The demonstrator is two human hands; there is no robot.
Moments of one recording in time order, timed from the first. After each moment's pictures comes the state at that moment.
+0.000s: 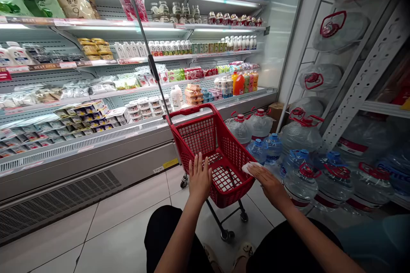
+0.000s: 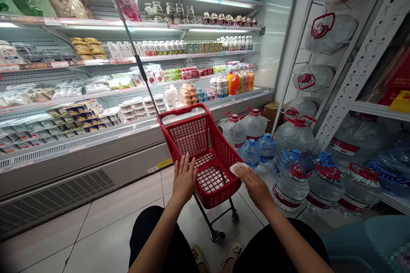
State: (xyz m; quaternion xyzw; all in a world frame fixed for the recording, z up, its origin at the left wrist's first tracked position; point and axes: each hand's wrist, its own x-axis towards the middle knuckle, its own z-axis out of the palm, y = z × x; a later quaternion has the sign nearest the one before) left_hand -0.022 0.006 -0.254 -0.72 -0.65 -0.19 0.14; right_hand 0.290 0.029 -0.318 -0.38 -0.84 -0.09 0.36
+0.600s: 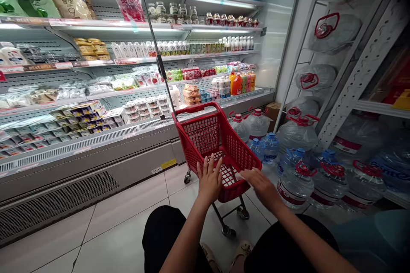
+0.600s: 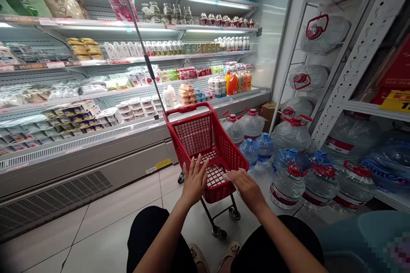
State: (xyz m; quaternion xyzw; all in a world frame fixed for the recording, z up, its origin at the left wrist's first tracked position) left_hand 0.013 0.007 -0.267 -0.77 -0.60 -0.20 0.10; right_hand 0.275 0.021 -0.317 -0.35 -0.86 -0.12 0.35
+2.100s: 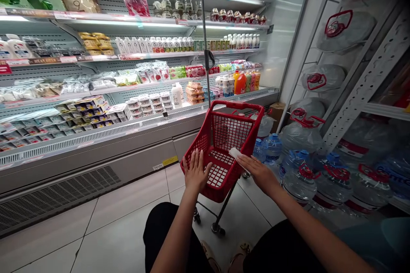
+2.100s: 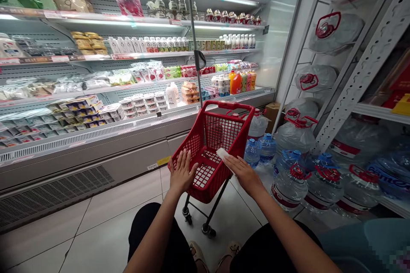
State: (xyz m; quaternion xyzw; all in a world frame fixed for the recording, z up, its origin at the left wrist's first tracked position) left_hand -0.039 0.027 -0.256 -0.69 -0.70 -0.18 0.08; right_hand 0.266 0.059 -0.280 -0.33 -0.88 -0.12 0.33
